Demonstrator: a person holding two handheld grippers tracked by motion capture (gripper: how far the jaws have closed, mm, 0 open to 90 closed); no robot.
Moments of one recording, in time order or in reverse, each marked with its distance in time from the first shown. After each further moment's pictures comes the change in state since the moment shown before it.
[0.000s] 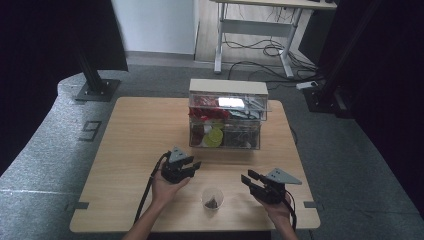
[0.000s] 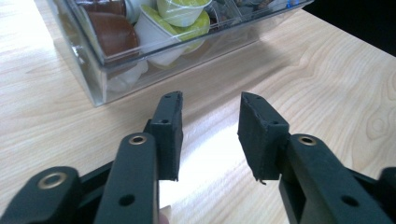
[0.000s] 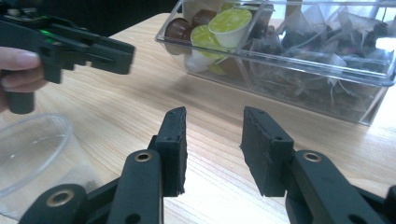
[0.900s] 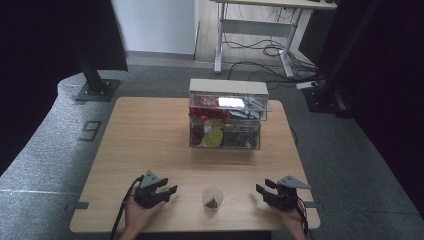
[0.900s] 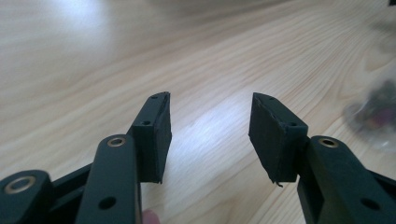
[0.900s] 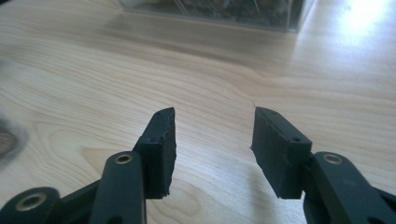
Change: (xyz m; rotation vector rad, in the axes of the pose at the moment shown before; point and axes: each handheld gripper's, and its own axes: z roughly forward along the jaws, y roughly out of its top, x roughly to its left) left arm 0.024 -0.085 -0.053 0.069 0.038 -0.053; right arm -0.045 -0.046 -0.015 0.150 -0.129 0.069
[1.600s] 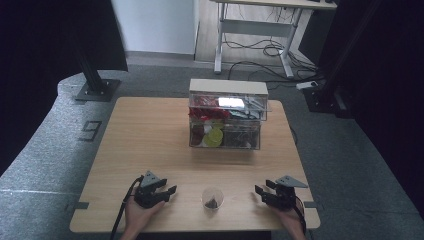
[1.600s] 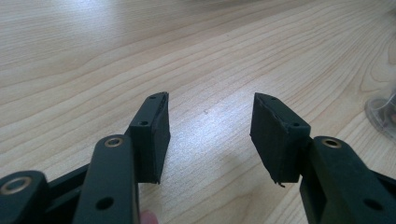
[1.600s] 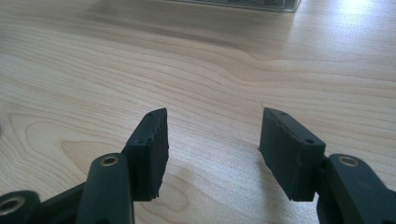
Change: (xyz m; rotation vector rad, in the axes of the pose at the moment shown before) left arm 0.004 -0.003 0.006 0.016 0.008 -0.025; right arm -0.003 -0.004 0.009 0.043 -0.022 0.009
